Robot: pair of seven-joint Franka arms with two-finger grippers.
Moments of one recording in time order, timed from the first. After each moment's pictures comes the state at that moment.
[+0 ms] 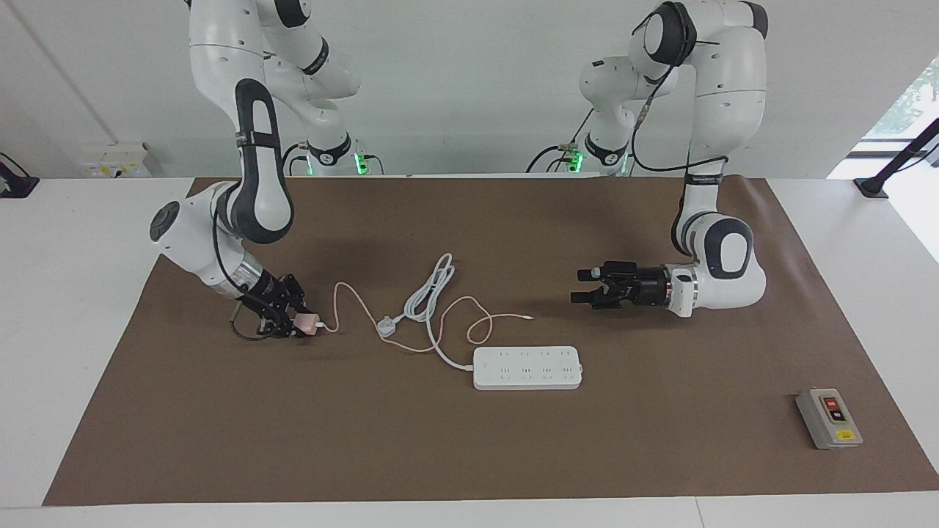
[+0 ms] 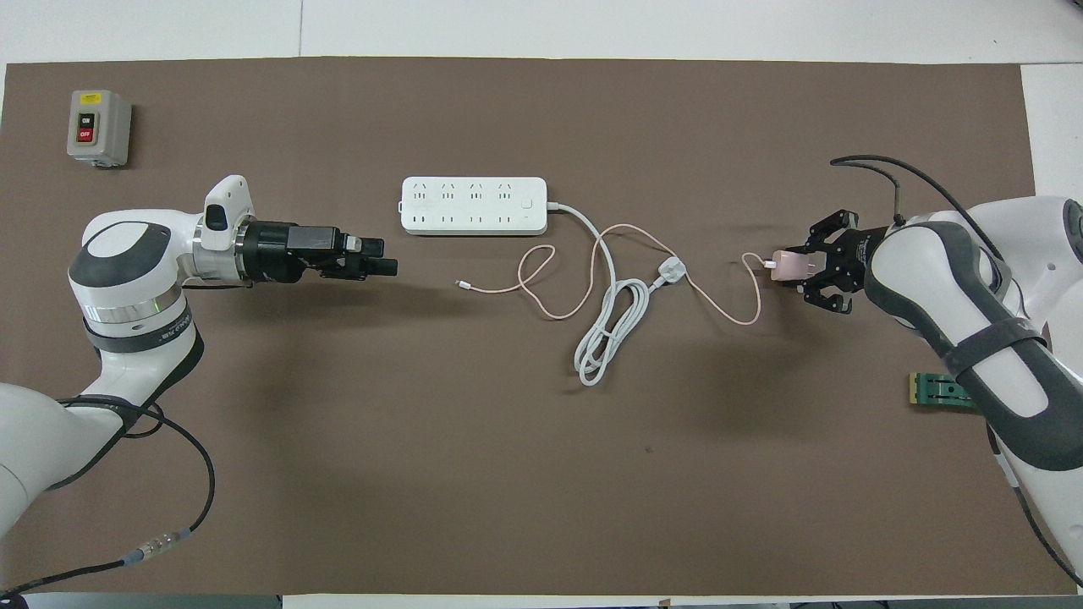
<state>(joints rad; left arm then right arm) 0.04 0.49 -0.05 -1.89 -1.42 1.55 0.75 -0.02 0.29 -0.06 -2.06 0.62 2.33 1.20</state>
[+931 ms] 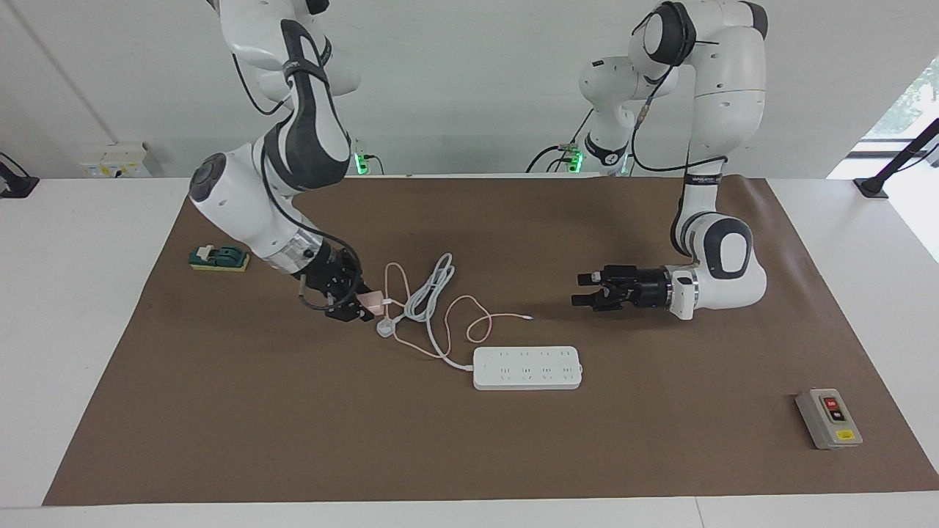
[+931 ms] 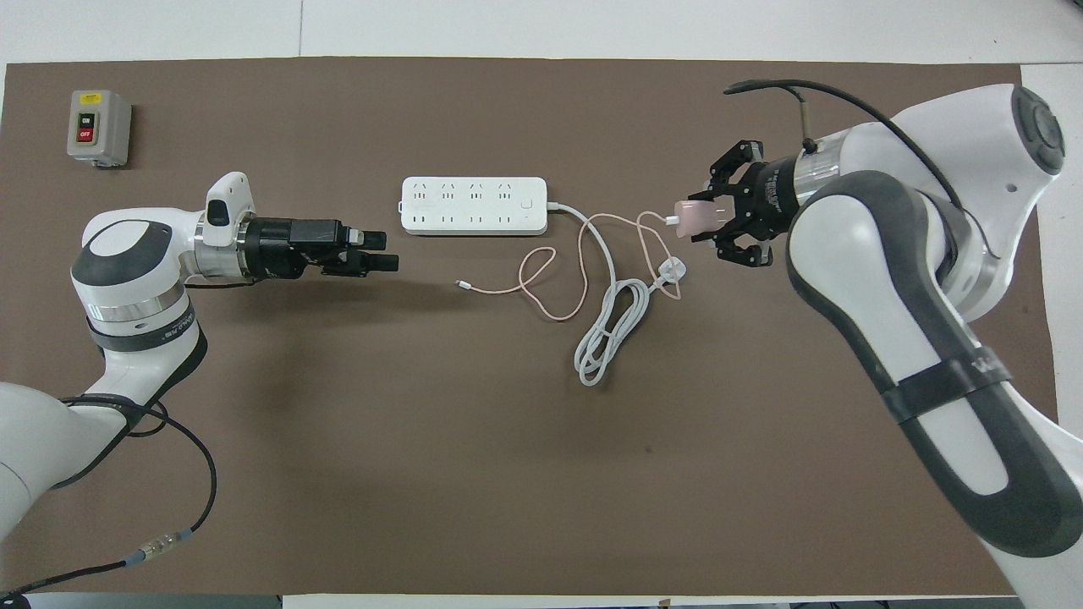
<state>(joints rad) 0.02 0.49 -0.05 -1.88 -1.45 1.59 0.72 0.26 0.25 -0.05 -1.77 0.52 2.11 1.43</state>
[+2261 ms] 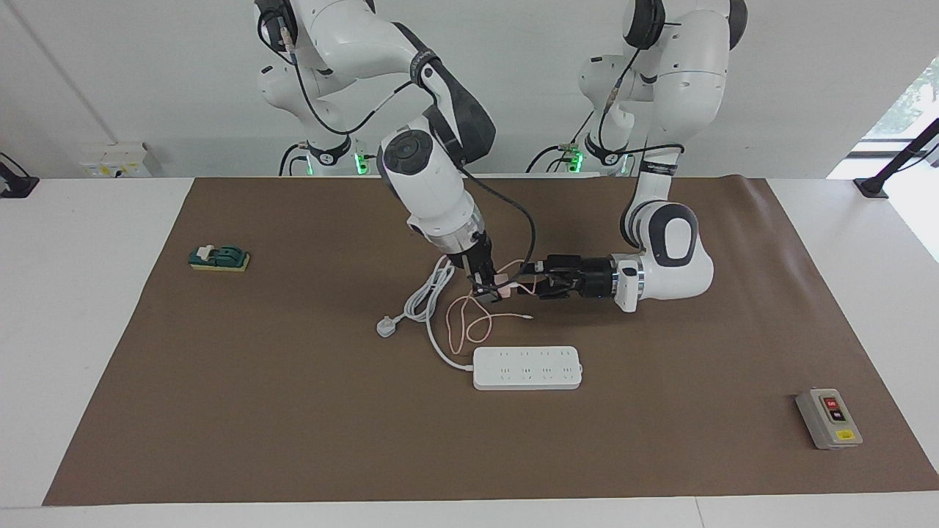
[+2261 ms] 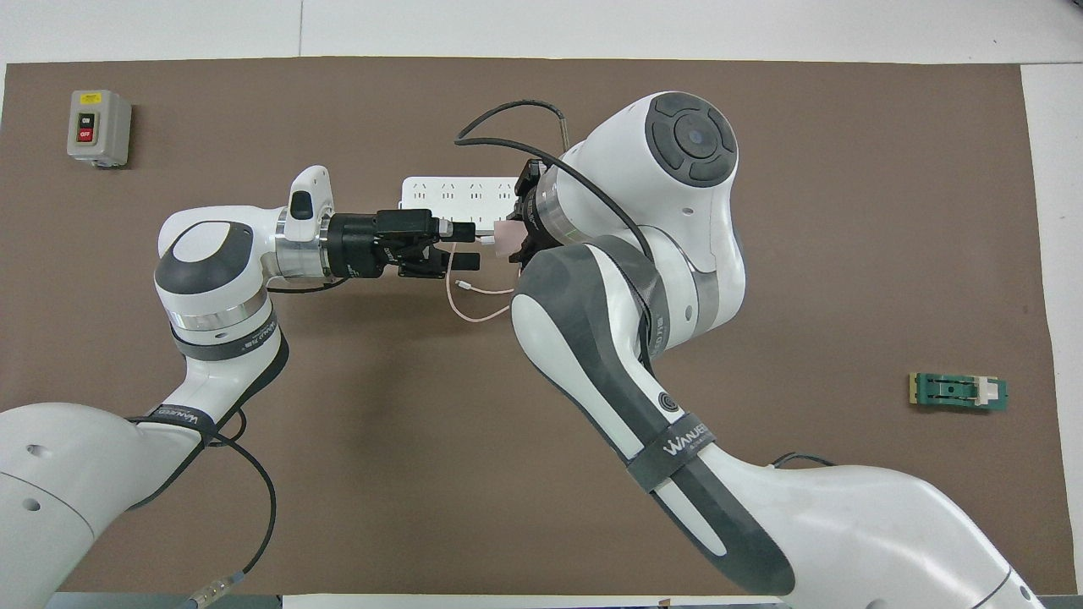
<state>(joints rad) -0.16 0.42 -0.07 -1.91 -1.61 1.72 0.60 0.55 0.45 -0.05 -1.46 0.39 2.11 1.85</state>
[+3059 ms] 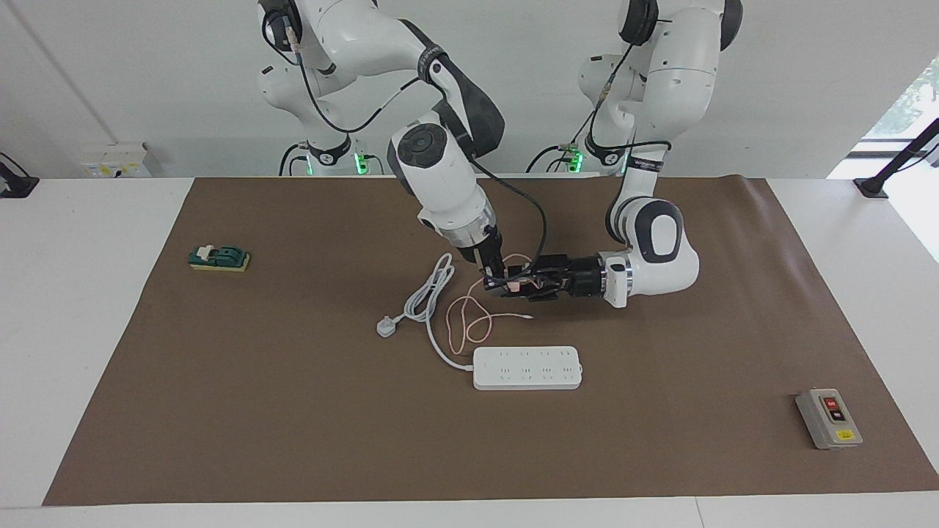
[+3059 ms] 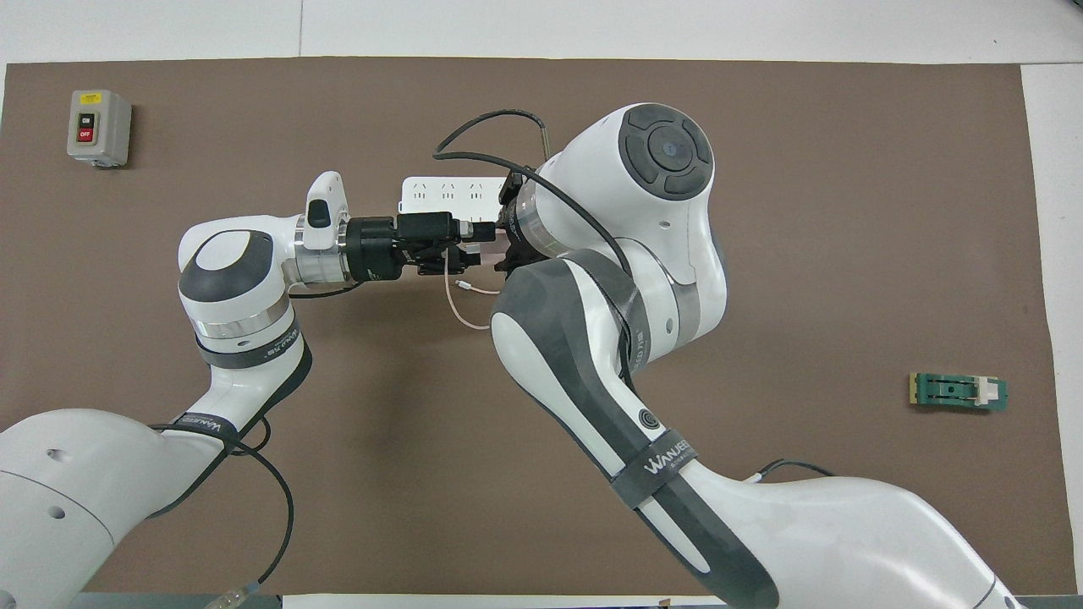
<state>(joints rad) -0.20 0.41 -0.07 -1.93 -1.69 1.78 0.68 0.58 0.45 -0.06 -1.46 0.39 2.11 1.87</state>
